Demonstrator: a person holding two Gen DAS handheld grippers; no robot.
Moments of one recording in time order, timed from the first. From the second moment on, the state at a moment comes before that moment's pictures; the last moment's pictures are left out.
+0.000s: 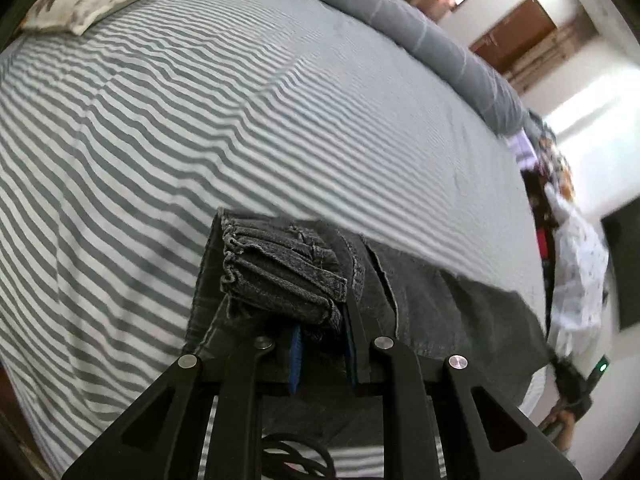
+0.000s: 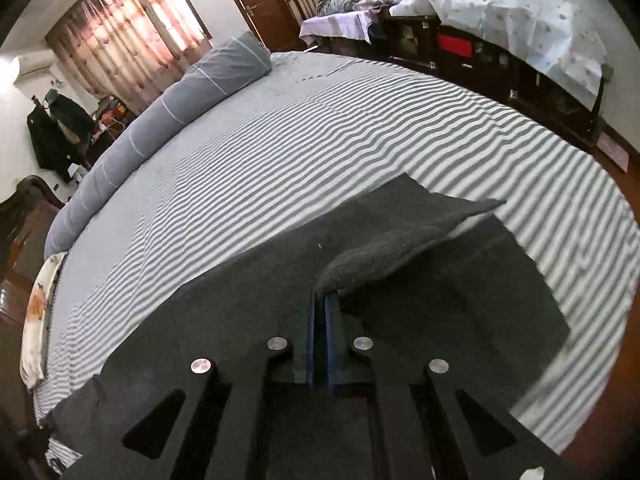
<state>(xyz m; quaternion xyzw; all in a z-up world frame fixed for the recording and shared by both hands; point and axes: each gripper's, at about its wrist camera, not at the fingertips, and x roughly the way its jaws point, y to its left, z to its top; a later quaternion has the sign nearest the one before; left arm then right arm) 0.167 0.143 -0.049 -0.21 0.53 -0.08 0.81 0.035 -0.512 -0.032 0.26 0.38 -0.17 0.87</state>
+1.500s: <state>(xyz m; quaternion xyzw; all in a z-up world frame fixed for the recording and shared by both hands) 0.068 0.096 -0.092 -0.01 0.58 -0.06 0.81 -0.057 -0.536 -0.137 0.34 0.45 -0.14 0.82</state>
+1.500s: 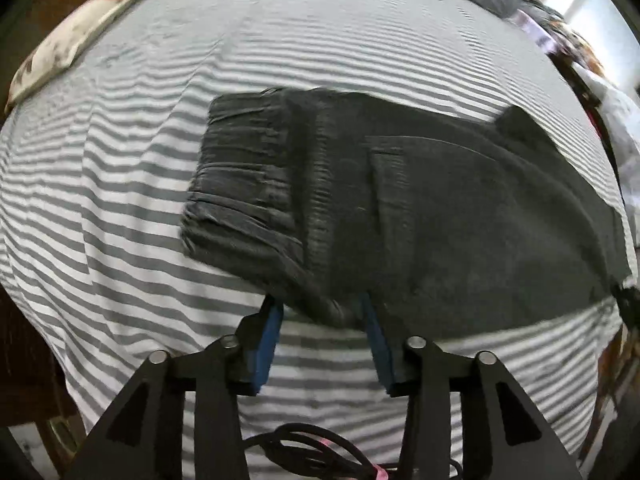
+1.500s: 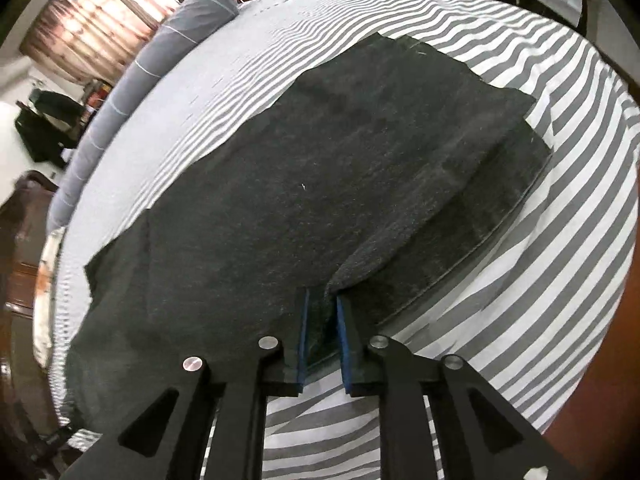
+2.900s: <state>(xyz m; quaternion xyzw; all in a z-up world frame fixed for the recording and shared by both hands) -0.019 -0.328 -0.130 0.30 0.34 -0.36 0.82 -0.067 -0.601 -0.108 0.48 0.37 -0.04 0.80</state>
